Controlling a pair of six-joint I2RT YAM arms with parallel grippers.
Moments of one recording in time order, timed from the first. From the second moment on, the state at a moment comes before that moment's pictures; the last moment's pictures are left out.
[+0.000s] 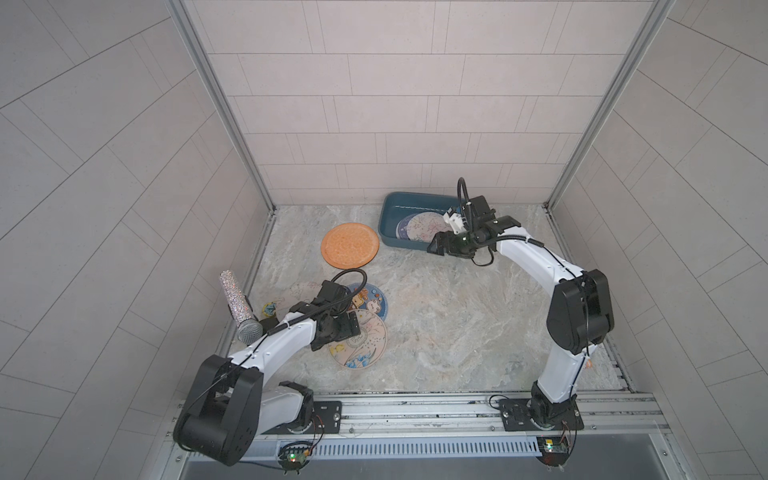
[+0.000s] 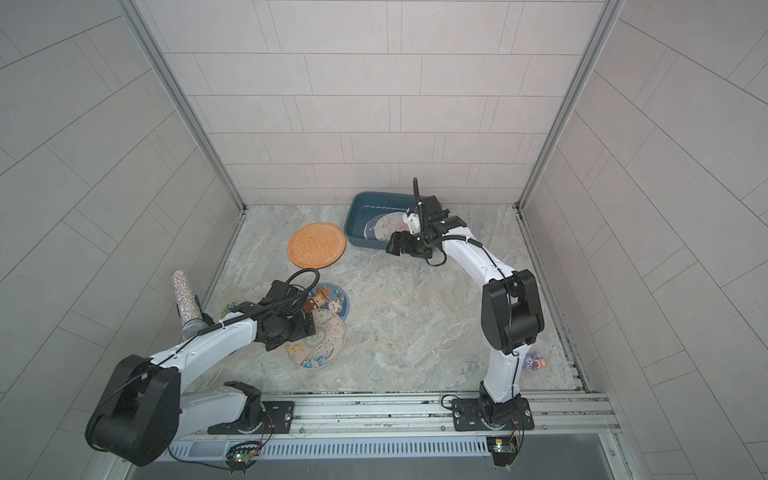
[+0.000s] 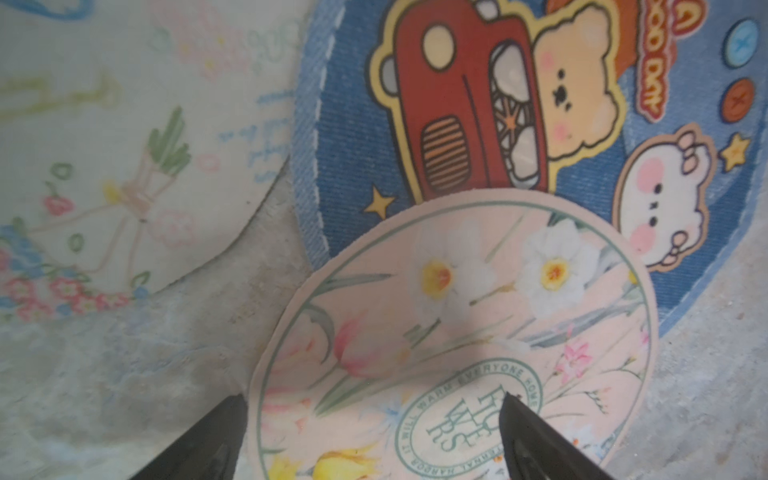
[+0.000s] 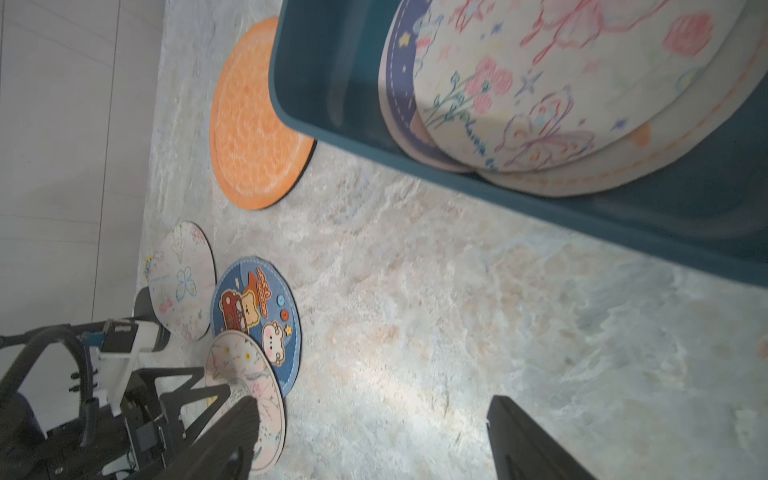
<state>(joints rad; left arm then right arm) -0.31 1.24 0.56 -0.63 0.05 -0.63 0.32 1.81 1.52 -0.70 -0.43 0.34</state>
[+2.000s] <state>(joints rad) -0.48 1.31 0.60 -0.60 0.11 -0.66 0.82 1.85 1.13 -0.42 -0.32 0.52</state>
